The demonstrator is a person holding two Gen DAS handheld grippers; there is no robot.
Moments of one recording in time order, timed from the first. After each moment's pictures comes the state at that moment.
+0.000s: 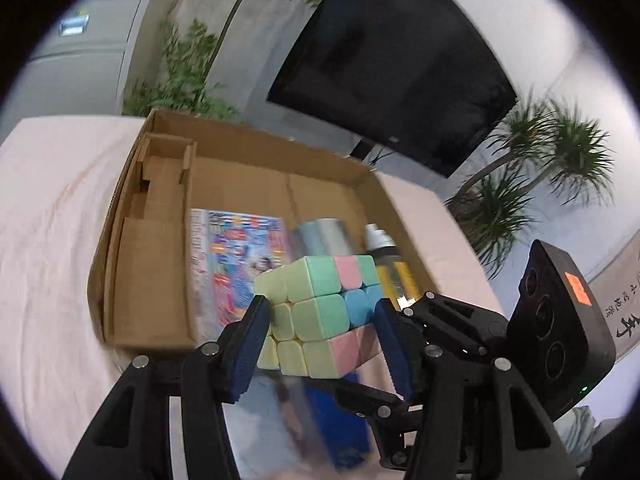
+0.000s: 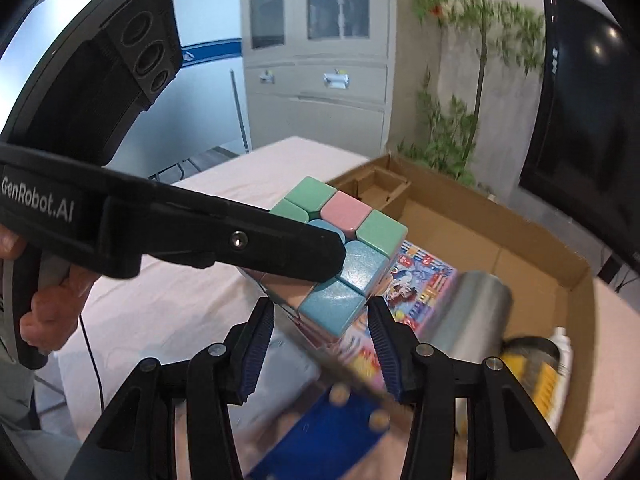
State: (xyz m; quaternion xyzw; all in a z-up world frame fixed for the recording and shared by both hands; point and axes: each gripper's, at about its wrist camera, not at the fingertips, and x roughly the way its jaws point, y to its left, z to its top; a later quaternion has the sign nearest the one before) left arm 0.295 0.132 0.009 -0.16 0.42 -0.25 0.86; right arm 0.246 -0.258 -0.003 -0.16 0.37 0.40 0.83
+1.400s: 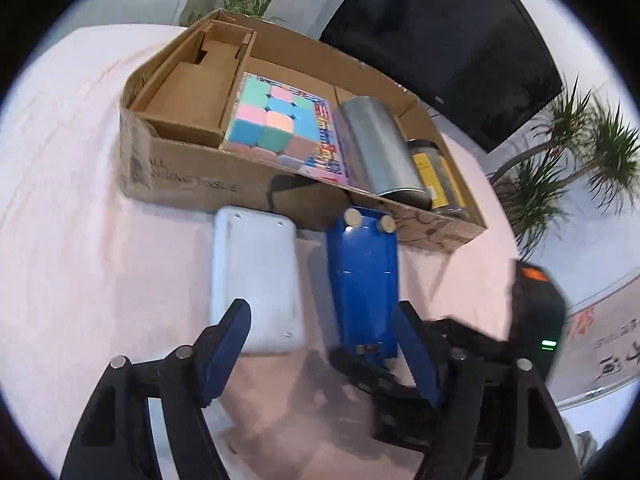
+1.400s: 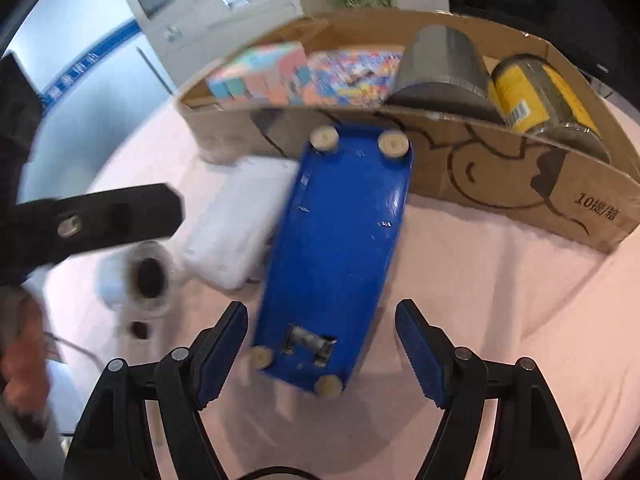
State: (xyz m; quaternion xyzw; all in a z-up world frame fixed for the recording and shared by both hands) left arm 0.201 0.120 -0.073 -0.19 0.48 -0.18 0.84; right arm 0.166 -0.307 -0.113 -0.05 0.54 0.26 0.80
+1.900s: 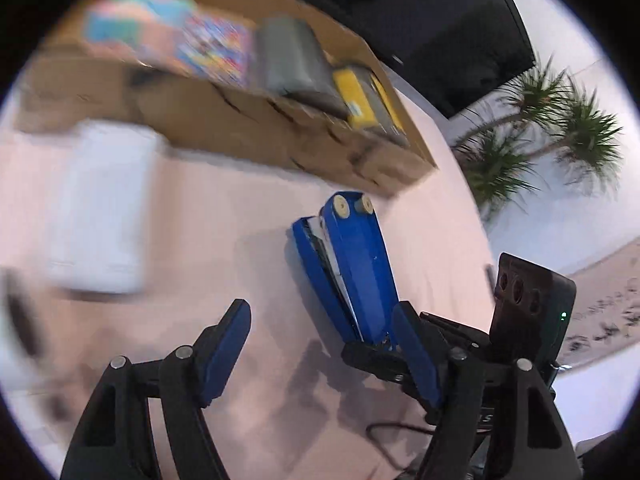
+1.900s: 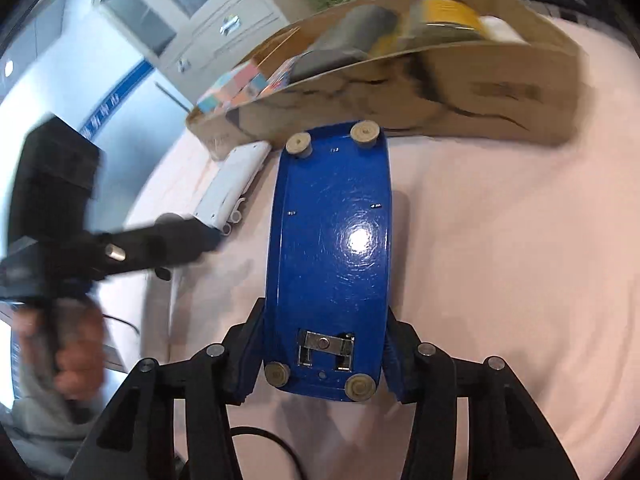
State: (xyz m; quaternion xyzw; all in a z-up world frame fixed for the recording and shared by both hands) left arm 0.188 0.026 -0.114 -0.22 0.52 -0.28 0.78; right arm 0.140 -0.429 -0.115 0.08 0.55 0.32 0.77
